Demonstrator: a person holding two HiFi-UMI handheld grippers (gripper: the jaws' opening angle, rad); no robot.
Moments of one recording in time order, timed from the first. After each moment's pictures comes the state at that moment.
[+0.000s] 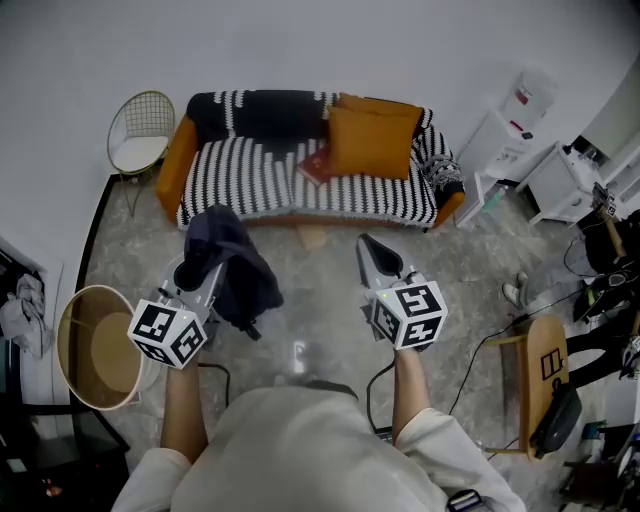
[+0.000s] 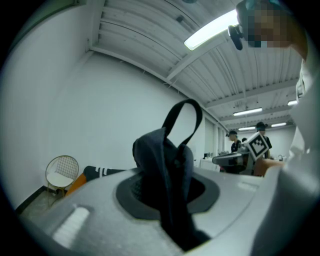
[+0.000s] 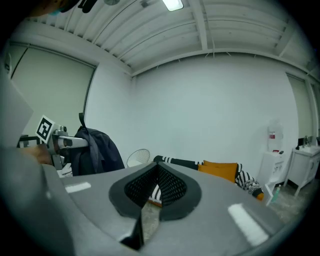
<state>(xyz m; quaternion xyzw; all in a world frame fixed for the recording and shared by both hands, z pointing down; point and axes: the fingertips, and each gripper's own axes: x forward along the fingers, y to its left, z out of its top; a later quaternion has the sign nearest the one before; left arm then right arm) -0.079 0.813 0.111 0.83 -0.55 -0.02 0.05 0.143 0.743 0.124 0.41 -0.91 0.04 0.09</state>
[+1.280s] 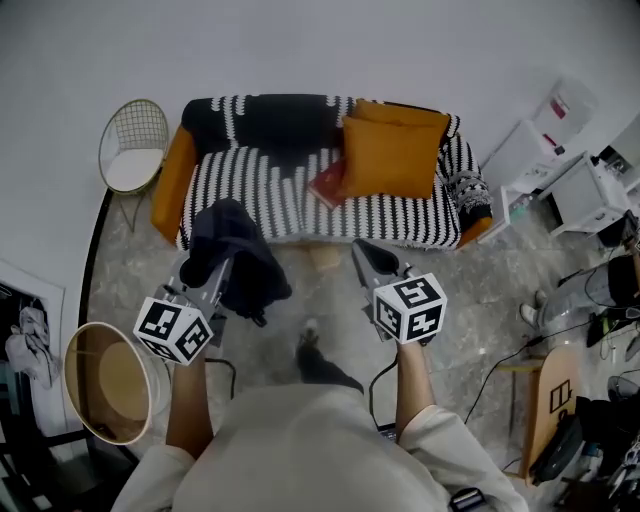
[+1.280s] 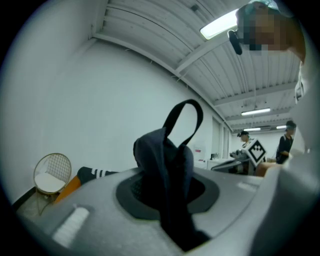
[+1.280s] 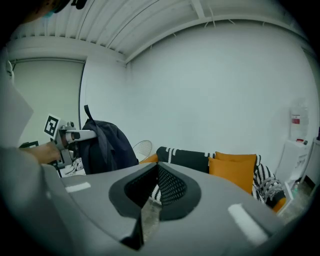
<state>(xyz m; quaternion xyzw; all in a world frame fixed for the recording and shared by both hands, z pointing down) -0.127 0.533 0.135 0.83 -0.55 -0.02 0.07 0.077 0.470 0.182 0.35 -0.92 0.10 0.14</state>
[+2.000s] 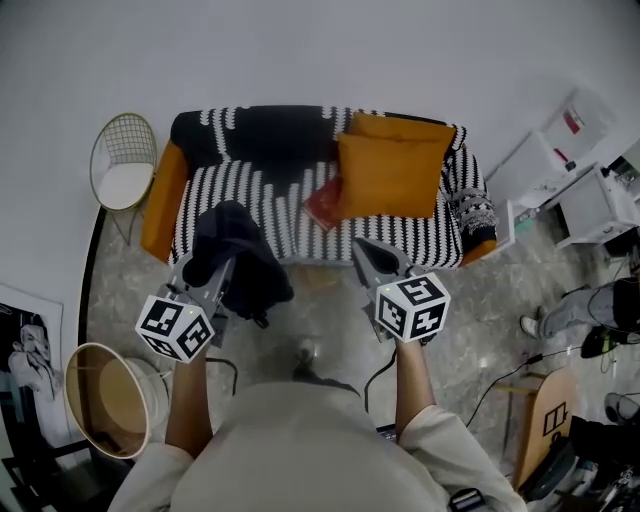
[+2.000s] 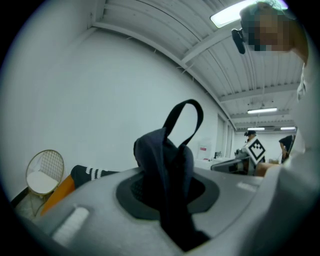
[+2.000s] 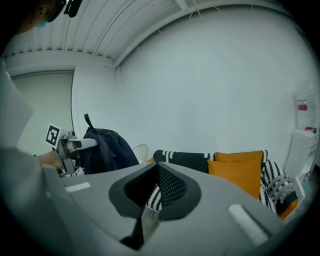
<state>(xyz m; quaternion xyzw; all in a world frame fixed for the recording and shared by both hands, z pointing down) -0.107 0.365 0.137 0.83 -0.56 0.00 0.09 0.096 0.303 0.177 0.34 -0.92 0.15 0.11</state>
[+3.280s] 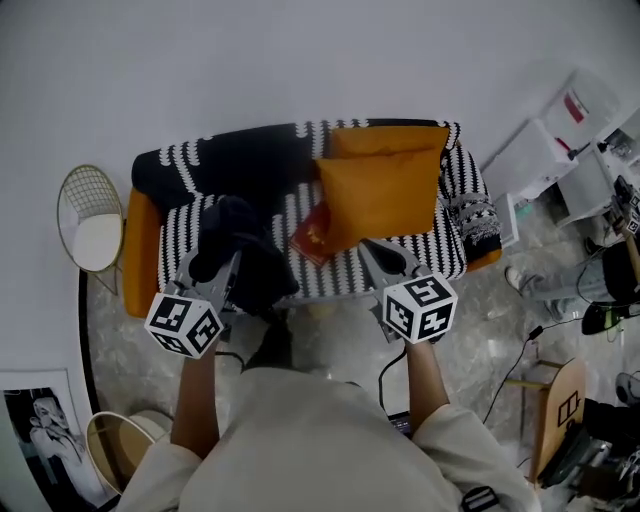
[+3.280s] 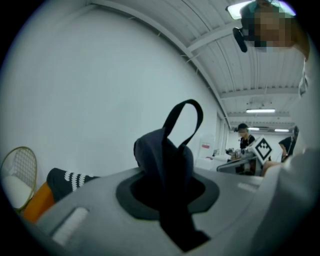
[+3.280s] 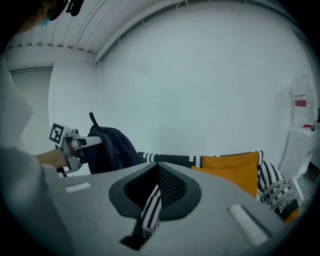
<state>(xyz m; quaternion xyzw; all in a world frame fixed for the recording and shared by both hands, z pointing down) -0.123 0.081 0.178 0.85 -0.51 0.01 0.11 0.089 0.063 0.219 0.39 -0.89 0.17 0.13</state>
